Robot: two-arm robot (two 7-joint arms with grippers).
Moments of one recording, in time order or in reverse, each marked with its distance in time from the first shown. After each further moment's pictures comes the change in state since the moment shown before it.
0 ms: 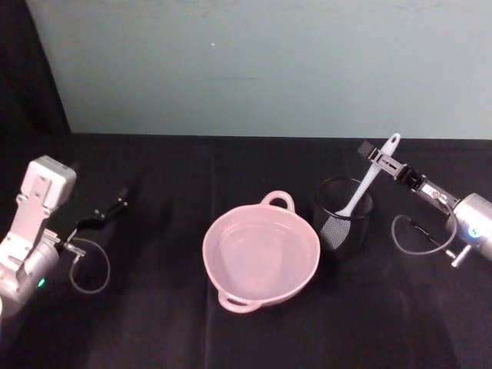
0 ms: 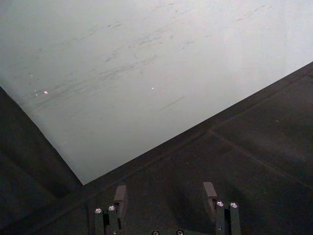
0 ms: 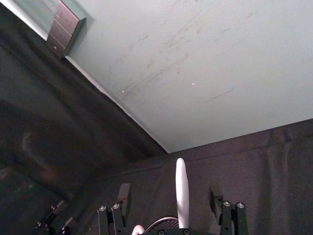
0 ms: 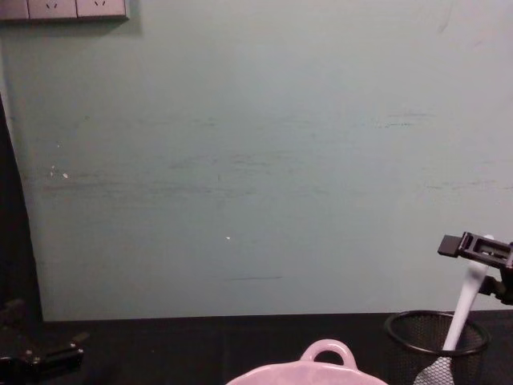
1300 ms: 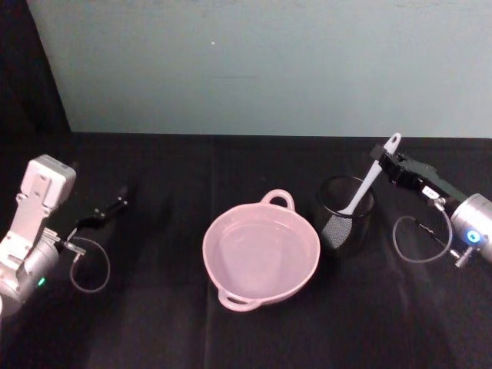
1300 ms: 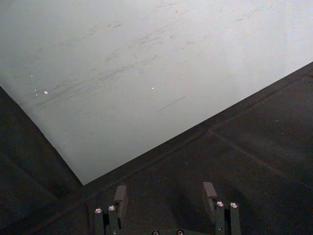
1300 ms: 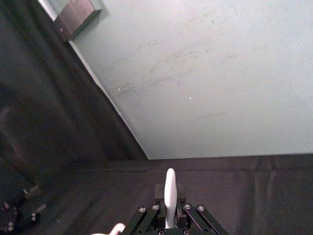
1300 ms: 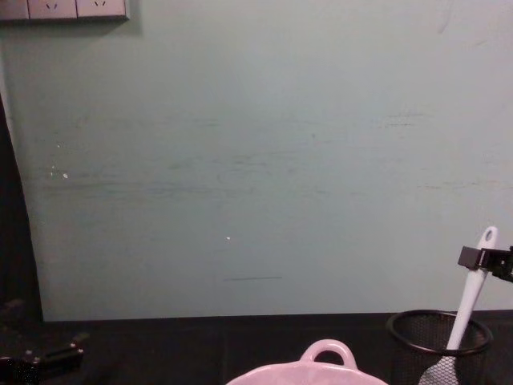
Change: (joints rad) left arm 0.000 0.000 0.000 0.000 0.000 0.000 0.000; right arm -0.009 0.076 -0.101 -0.046 -0.085 -0.195 -0.032
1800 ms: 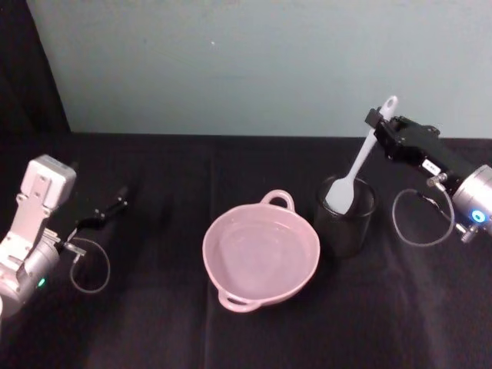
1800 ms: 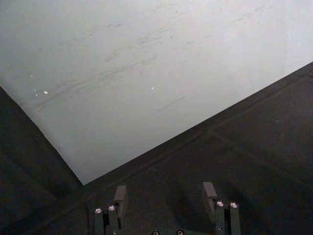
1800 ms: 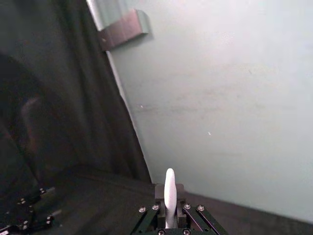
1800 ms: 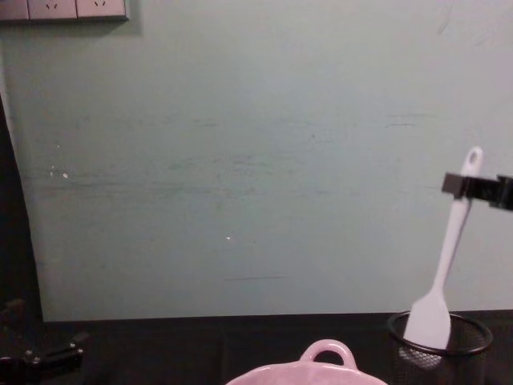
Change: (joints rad) left arm 0.000 0.000 0.000 0.000 0.000 0.000 0.000; right arm -0.032 0.046 0.017 -0.212 -0.140 -0.056 -0.039
